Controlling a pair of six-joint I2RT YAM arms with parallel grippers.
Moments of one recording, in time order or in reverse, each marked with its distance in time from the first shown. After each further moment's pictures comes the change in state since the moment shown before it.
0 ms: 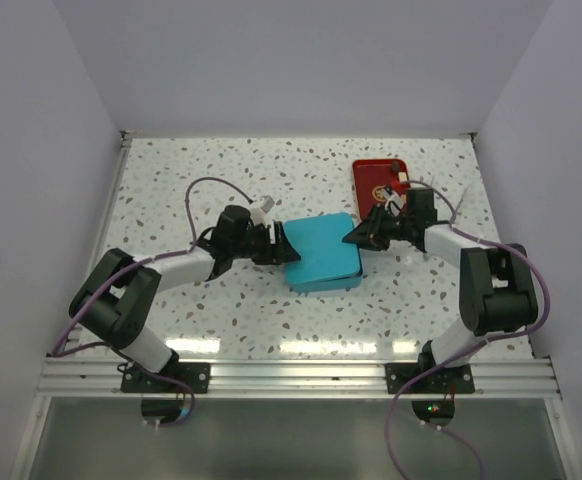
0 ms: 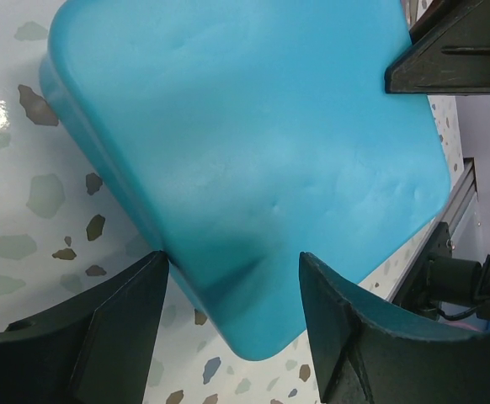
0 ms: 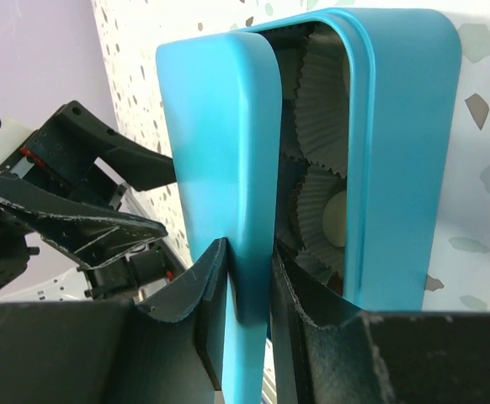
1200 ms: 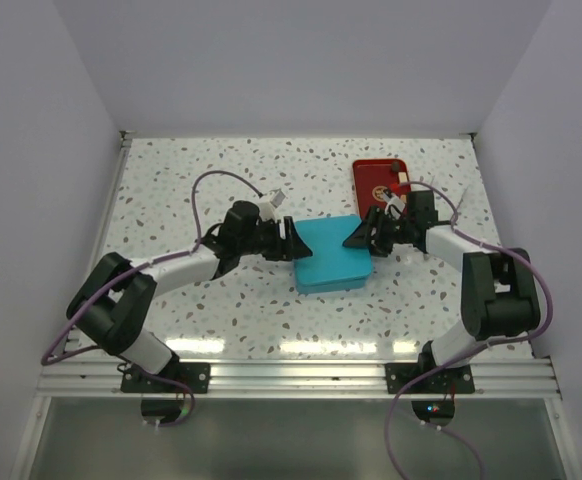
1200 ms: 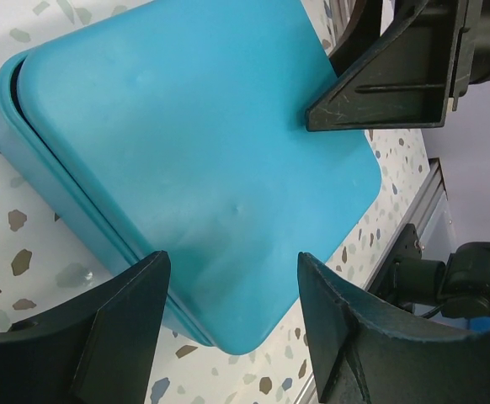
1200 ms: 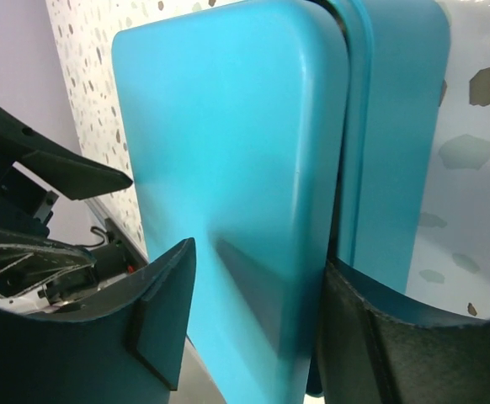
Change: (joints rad) left arm -0.070 -0.027 0.068 -0.018 -0.027 -0.039; right arm -0.005 -0.026 -0.005 -0.101 0.060 -0.131
